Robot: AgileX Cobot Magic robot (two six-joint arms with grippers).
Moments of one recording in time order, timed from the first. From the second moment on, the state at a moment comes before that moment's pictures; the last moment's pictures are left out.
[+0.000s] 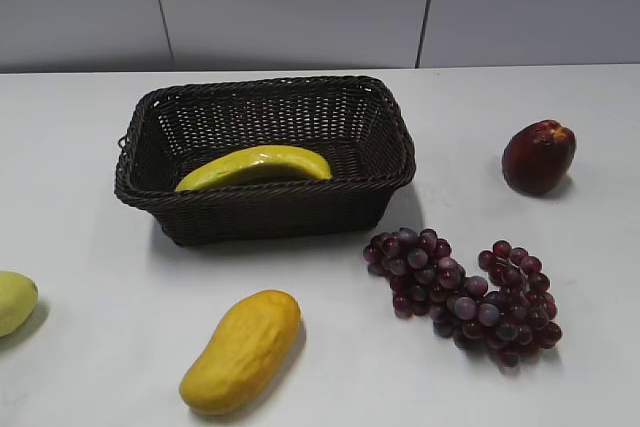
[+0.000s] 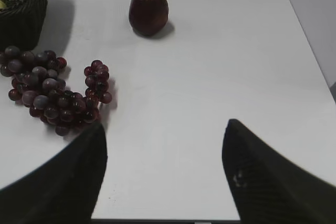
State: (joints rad) left arm -0.10 0.00 -0.50 -0.11 1.09 0.12; right arm 0.08 -0.01 -0.50 0.04 1.05 -0.01
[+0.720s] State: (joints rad) left arm -0.10 -0.01 -0.50 -0.11 1.09 0.12; right arm 0.08 -0.01 -0.50 0.04 1.05 -0.01
